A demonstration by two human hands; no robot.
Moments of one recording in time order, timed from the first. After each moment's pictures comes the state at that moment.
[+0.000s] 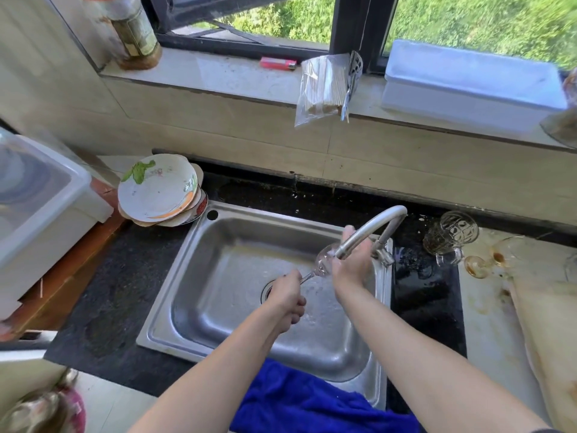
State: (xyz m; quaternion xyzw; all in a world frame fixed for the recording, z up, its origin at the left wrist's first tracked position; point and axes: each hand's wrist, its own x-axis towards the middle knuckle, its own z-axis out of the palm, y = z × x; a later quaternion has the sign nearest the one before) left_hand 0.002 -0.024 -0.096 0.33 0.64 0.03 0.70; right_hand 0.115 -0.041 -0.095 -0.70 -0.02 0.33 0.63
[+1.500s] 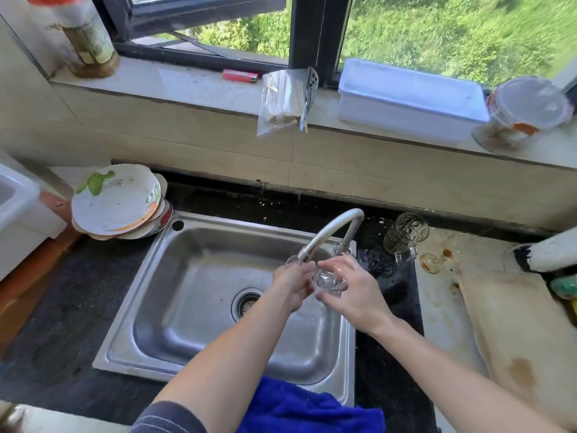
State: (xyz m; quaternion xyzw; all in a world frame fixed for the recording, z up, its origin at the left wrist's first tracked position) left_hand 0.080 -0.027 -0.112 0.24 0.54 0.15 0.79; right_hand 0.181 -0.139 -0.068 -0.76 -0.51 0.26 0.31
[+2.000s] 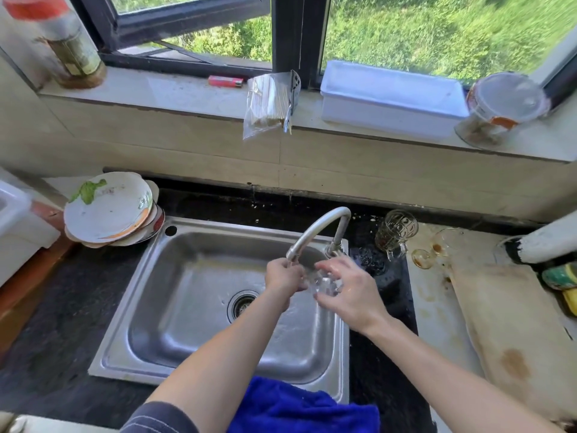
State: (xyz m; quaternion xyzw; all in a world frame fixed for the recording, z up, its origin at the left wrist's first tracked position) left_hand 0.085 -0.030 -0.113 0.43 0.60 0.16 0.66; right_hand 0.180 -0.149 -0.055 -0.77 -0.53 0.20 0.27
